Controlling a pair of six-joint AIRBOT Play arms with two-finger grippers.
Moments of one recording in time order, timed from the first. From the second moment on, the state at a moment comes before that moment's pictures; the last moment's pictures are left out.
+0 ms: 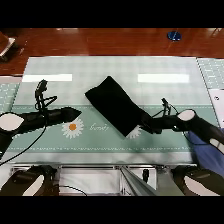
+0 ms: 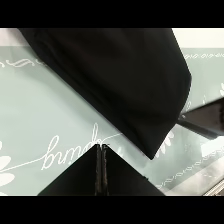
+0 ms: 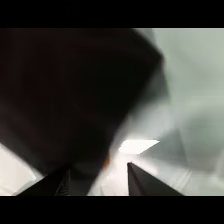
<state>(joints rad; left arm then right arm) -0.15 -0.74 0.50 0.69 -0.84 -1.28 0.19 -1.20 0.50 -0.59 0.81 1.50</state>
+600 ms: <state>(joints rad) -0.15 -0.74 0.50 0.69 -0.84 -1.28 0.22 -1.46 0.81 -0.59 0.82 1.45</state>
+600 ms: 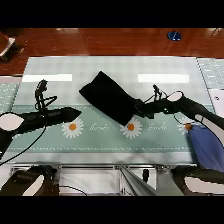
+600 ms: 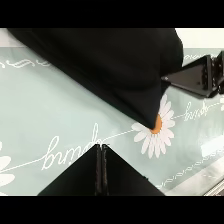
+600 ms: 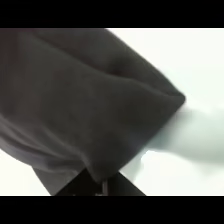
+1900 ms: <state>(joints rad) -0.15 -0.74 0.50 0.69 -0.83 -1.27 -0.44 -1.22 1.70 -0.87 1.57 1.54</state>
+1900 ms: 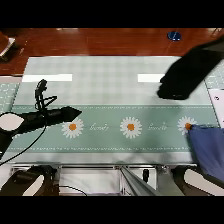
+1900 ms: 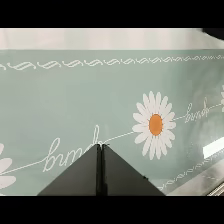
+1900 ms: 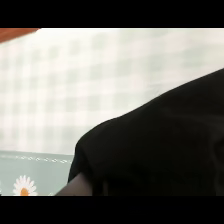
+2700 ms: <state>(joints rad) -0.16 -0.74 0.50 0.68 -0.79 -1.27 -0.93 -0.80 1.26 -1.64 1.85 1.63</state>
